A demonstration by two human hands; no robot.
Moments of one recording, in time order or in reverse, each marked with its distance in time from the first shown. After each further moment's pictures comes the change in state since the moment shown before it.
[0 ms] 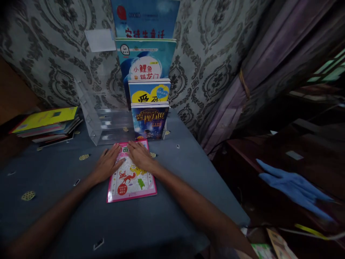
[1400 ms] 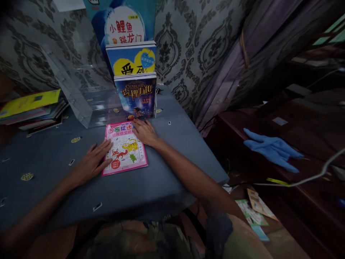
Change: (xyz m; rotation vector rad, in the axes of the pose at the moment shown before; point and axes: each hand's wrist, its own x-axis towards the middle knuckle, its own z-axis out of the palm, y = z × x) left_hand -0.070 0.015 -0.038 -0.039 -0.135 0.185; right_hand -0.033 0.030 -0.016 -0.013 0.040 0.198
